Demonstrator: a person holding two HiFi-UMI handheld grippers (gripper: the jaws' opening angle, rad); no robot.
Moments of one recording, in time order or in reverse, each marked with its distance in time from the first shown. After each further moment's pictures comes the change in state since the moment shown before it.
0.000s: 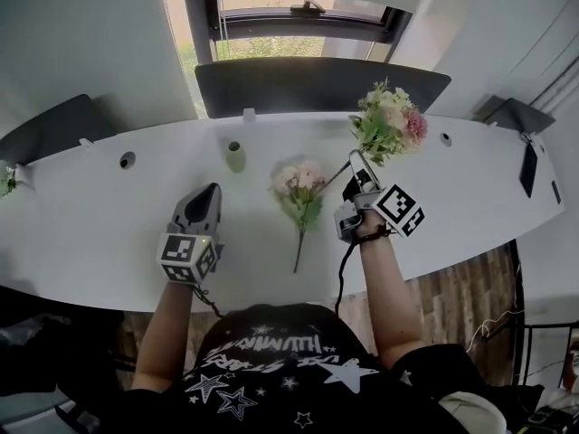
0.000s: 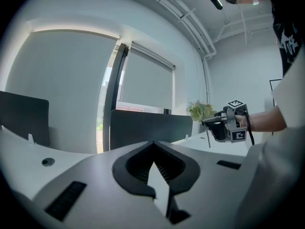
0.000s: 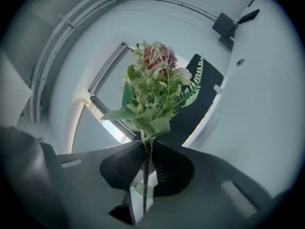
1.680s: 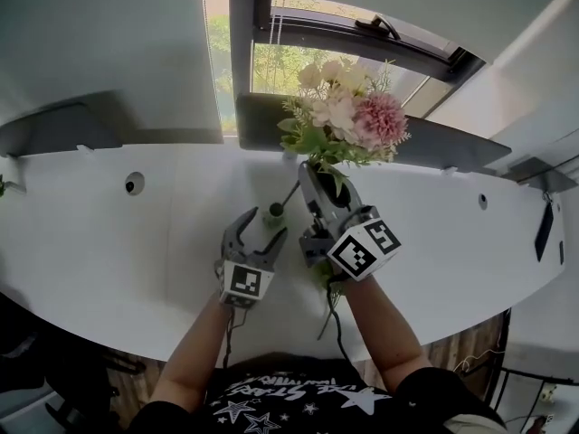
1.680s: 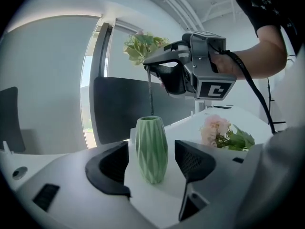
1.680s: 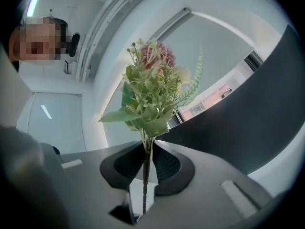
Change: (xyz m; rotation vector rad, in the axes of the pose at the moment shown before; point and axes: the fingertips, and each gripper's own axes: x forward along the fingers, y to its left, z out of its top) left arm 0.125 0.037 -0.086 0.188 0.133 -0.066; right arm 0.189 0.152 -0.121 -0.479 0.155 0.460
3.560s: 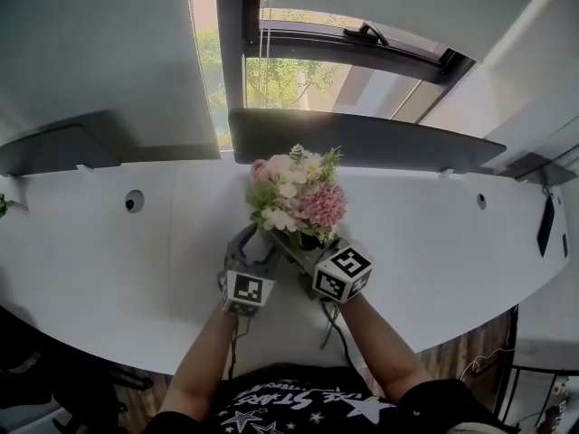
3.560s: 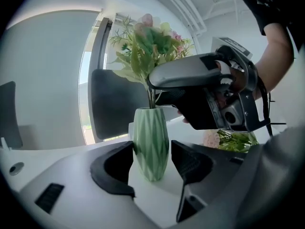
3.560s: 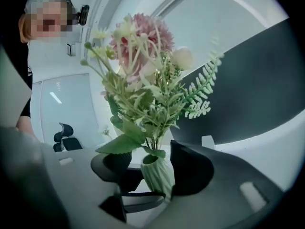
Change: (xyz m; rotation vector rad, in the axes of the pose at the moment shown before) left arm 0.013 -0.001 -0.015 -0.010 0.035 -0.016; right arm -0.029 0.004 -0.119 -0.036 0.314 0.074
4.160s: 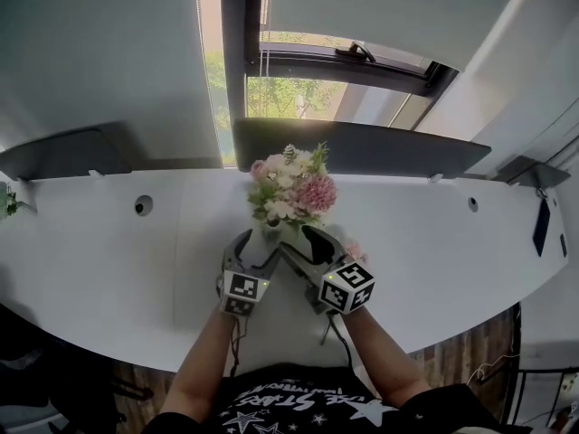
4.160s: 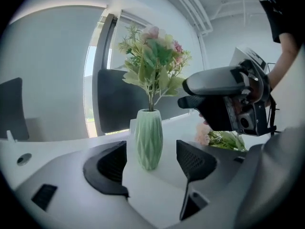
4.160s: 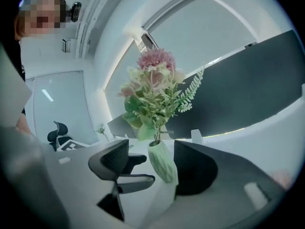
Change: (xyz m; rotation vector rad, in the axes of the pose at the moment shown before) left arm -0.023 -0.001 -0.008 -0.064 0.046 0.011; right arm -0.045 0.011 -0.014 0.015 0.010 -0.103
